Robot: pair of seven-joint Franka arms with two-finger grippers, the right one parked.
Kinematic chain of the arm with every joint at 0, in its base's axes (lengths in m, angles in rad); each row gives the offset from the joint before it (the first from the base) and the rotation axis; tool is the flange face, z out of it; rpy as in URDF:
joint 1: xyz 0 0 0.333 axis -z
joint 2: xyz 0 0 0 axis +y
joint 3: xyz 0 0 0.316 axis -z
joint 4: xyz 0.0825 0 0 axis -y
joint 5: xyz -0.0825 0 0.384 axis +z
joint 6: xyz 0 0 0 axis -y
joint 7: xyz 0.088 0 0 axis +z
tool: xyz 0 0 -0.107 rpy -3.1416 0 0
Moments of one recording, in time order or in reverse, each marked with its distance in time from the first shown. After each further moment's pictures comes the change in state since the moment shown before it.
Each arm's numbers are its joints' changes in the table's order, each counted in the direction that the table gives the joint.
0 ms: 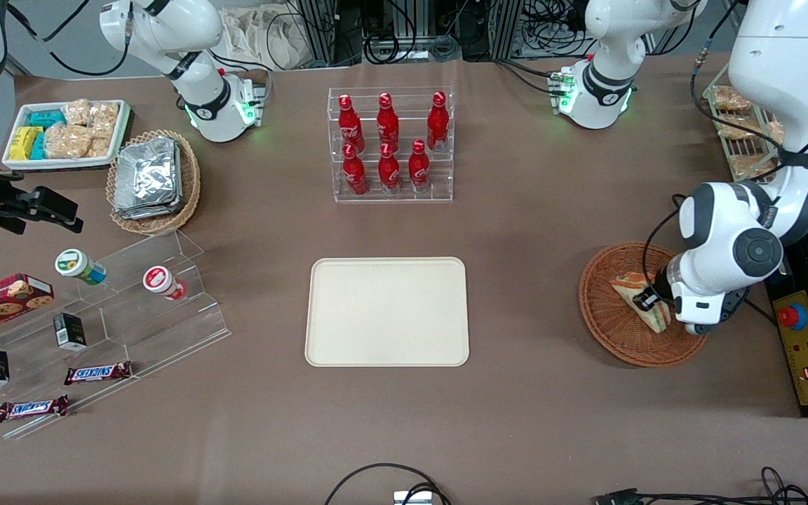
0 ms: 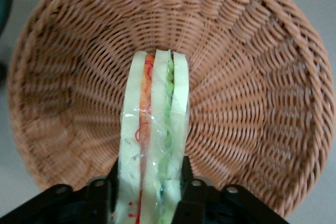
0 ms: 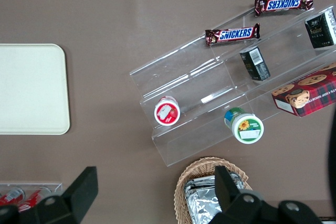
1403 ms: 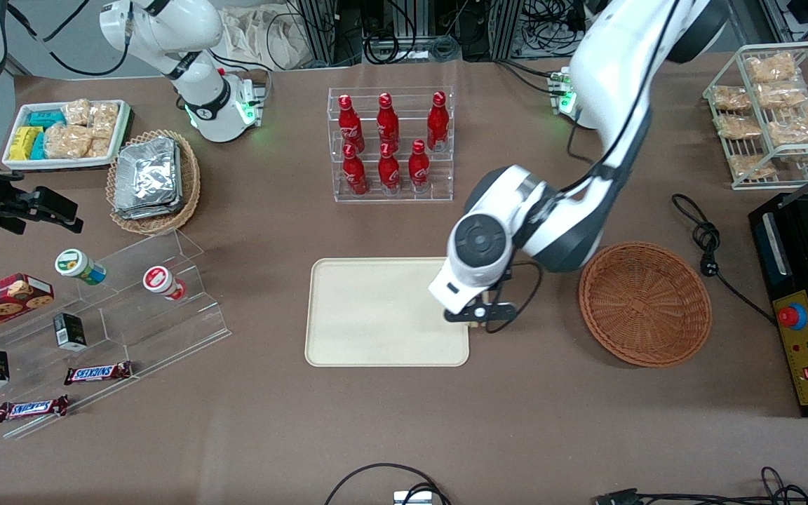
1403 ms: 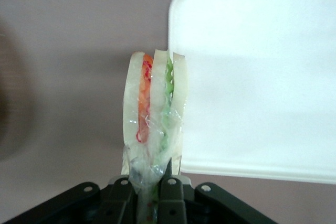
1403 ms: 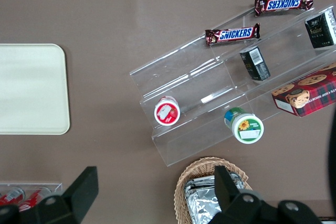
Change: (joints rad) arm 0.656 0.370 0.014 0.668 0.019 -0.337 -0.019
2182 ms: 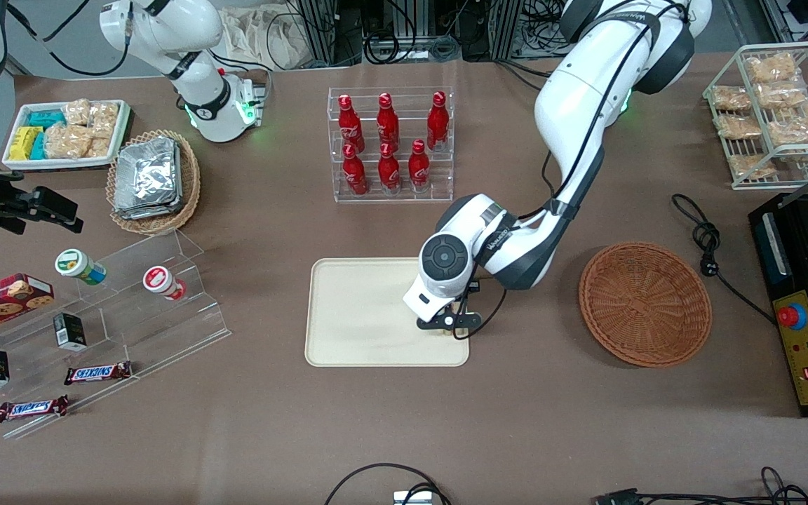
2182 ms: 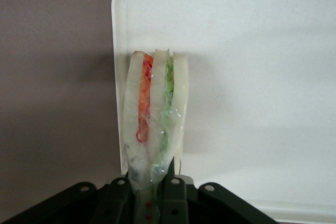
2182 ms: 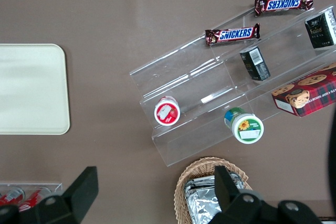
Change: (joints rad) arm 0.034 0.091 -0.002 0.024 0.012 0.120 0.023
